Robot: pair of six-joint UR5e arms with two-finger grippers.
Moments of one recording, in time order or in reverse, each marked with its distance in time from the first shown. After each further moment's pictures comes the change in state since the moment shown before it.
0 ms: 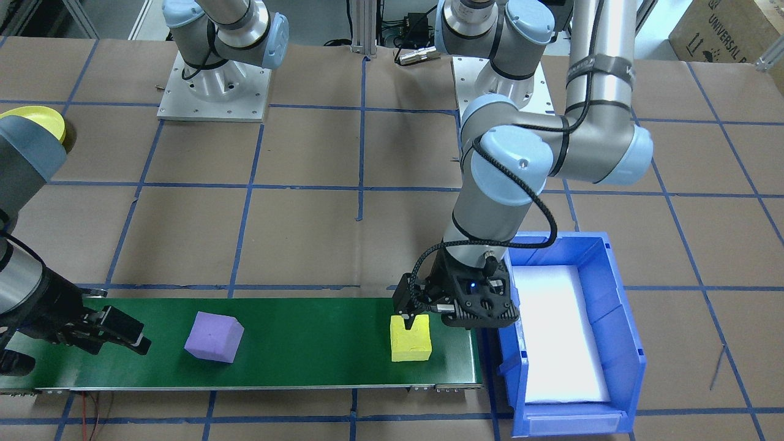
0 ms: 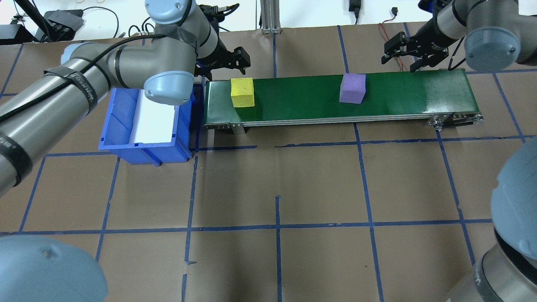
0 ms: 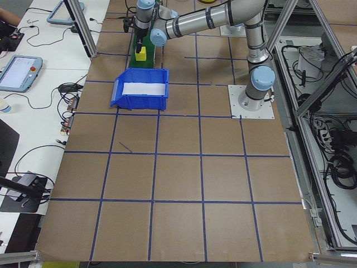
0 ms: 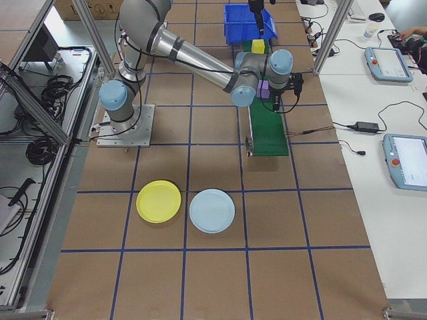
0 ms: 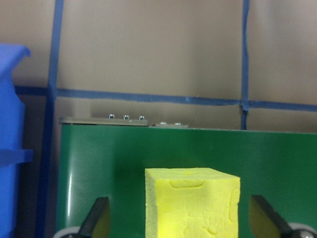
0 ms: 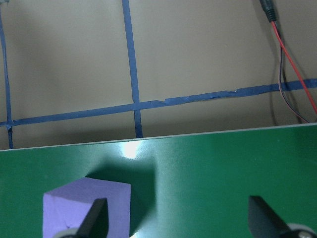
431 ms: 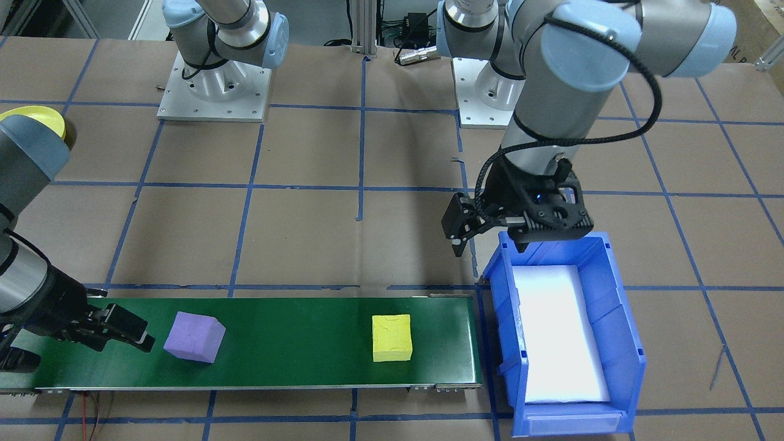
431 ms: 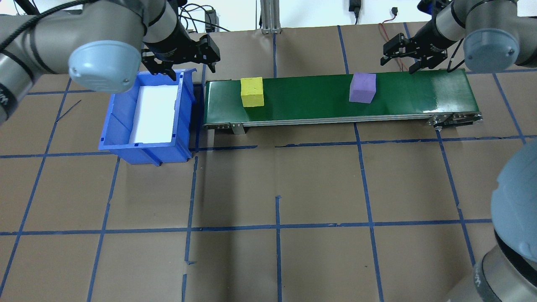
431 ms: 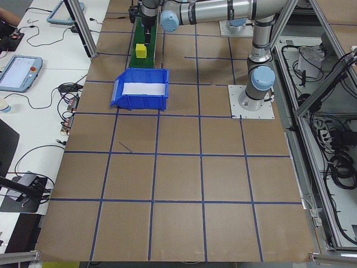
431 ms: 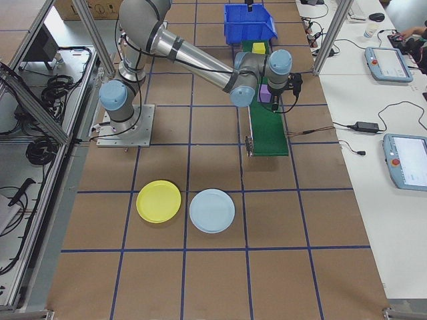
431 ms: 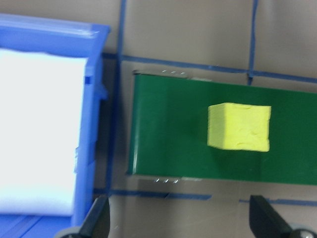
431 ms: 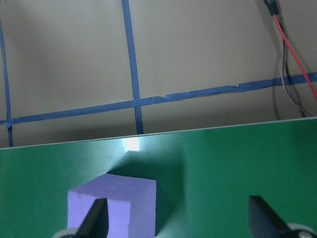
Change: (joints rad) left arm 0.072 0.210 -0.005 -0.307 0.036 0.003; right arm 0.004 -0.004 0.015 -0.001 0.000 0.009
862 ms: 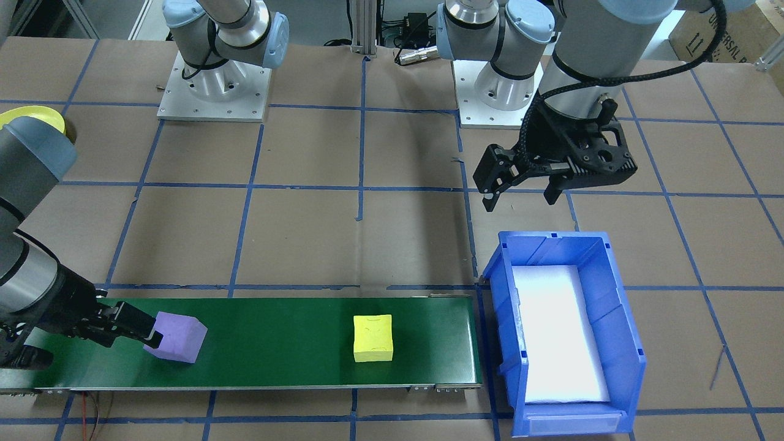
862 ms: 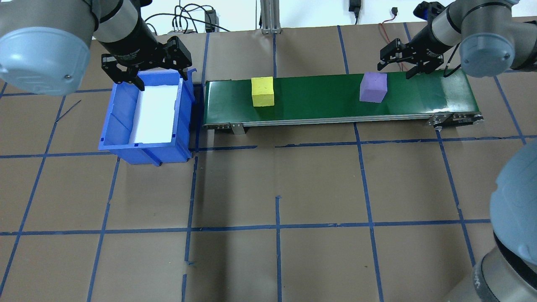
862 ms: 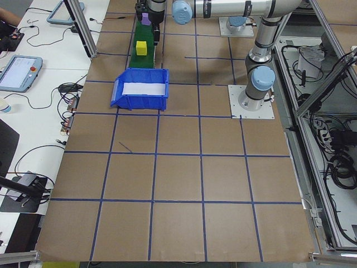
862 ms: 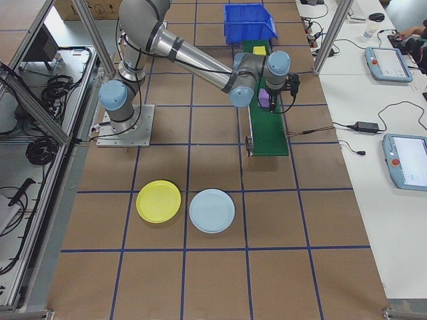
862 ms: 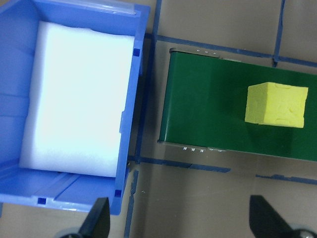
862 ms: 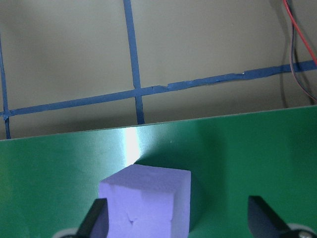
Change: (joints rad) left arm 0.043 0.108 -0.010 -0.154 0.016 -0.003; right arm 0.005 0.001 0.015 0.001 -0.002 -0.001
